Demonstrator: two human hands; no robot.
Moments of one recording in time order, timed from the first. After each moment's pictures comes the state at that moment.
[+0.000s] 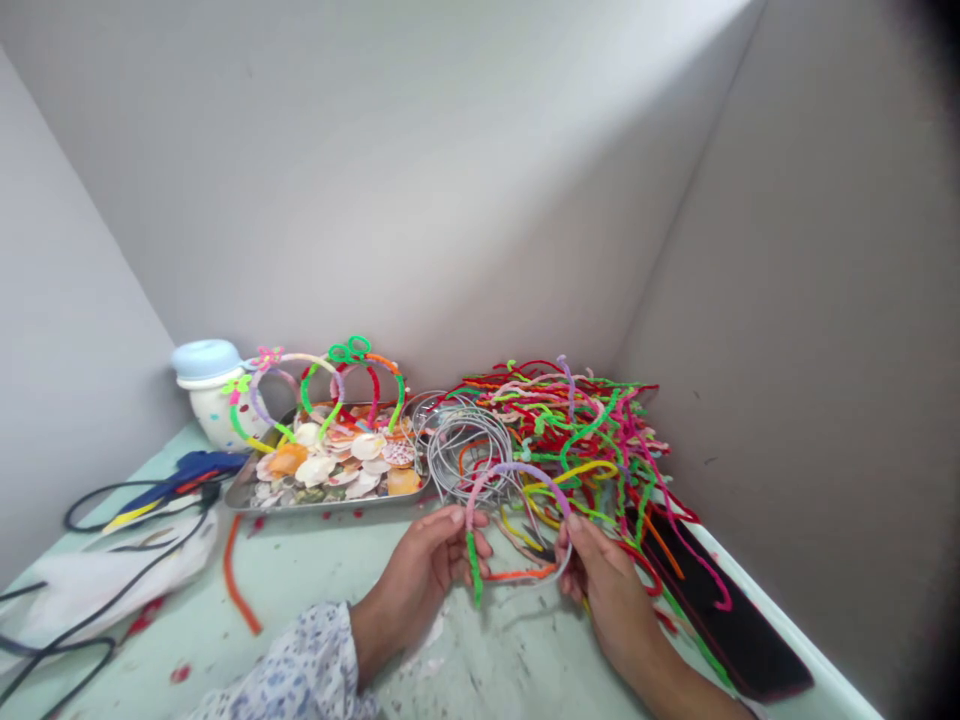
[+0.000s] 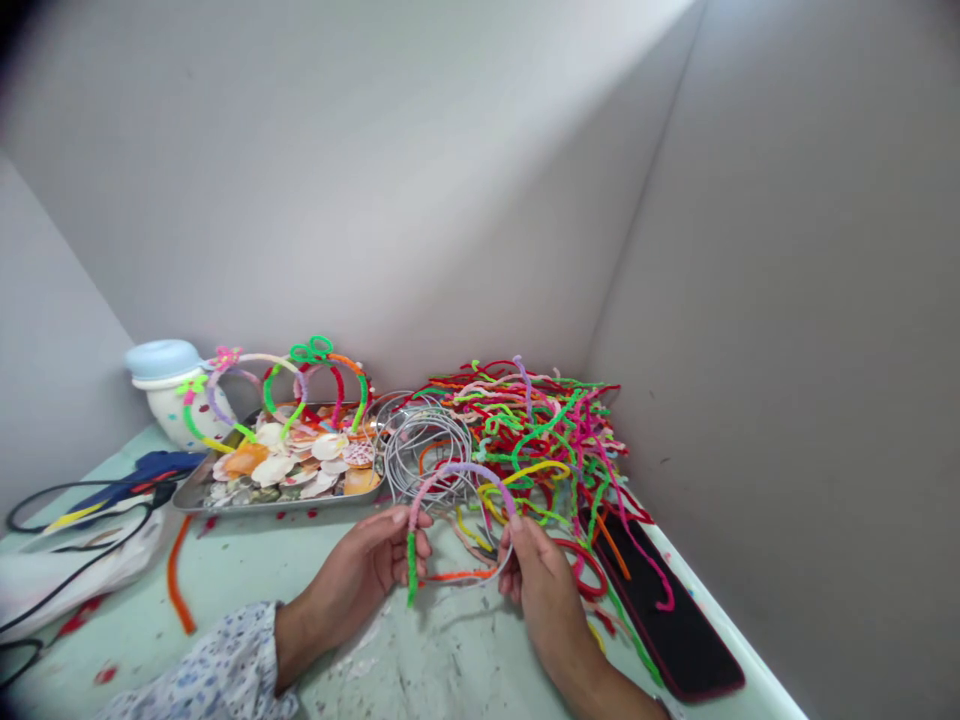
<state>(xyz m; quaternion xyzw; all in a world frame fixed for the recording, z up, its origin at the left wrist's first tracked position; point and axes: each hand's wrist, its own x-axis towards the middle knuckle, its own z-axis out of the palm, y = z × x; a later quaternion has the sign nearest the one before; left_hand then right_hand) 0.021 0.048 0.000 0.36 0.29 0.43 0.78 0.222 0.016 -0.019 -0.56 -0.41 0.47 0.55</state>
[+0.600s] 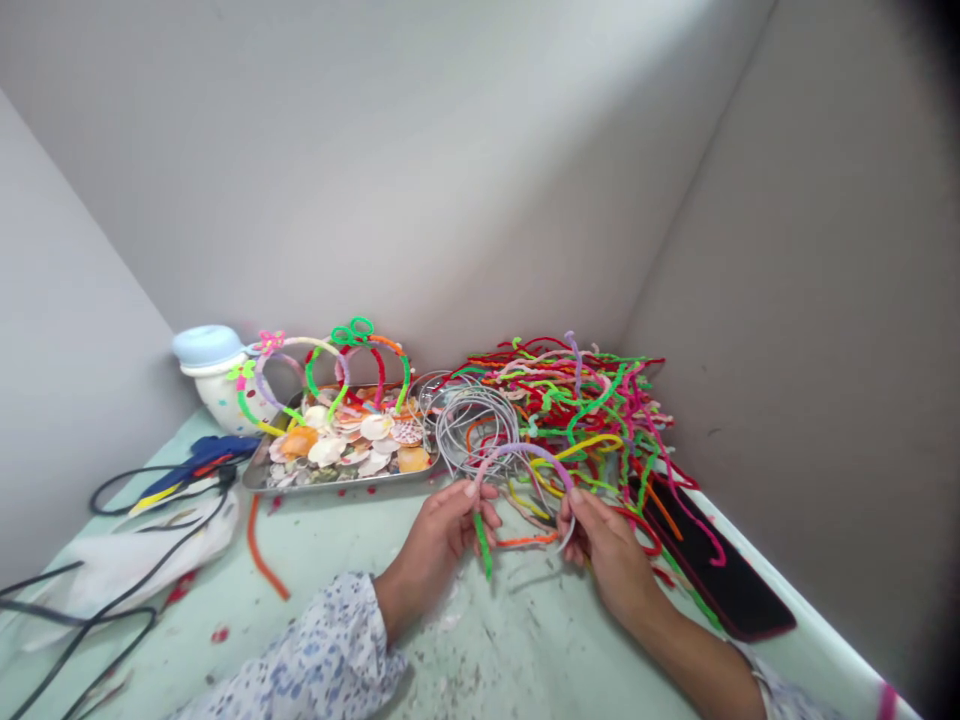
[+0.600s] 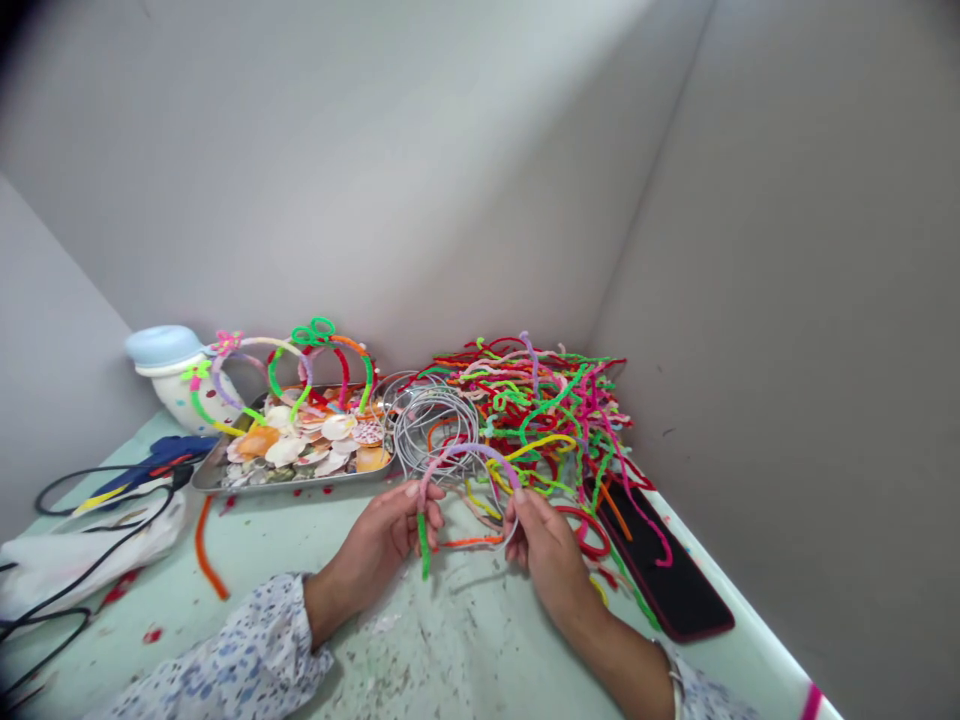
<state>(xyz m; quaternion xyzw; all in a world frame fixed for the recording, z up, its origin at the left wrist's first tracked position) 0.022 0.046 0.006 0.38 0.30 0.44 0.76 0.220 0.013 -0.014 -0.55 -0.43 0.48 0.53</state>
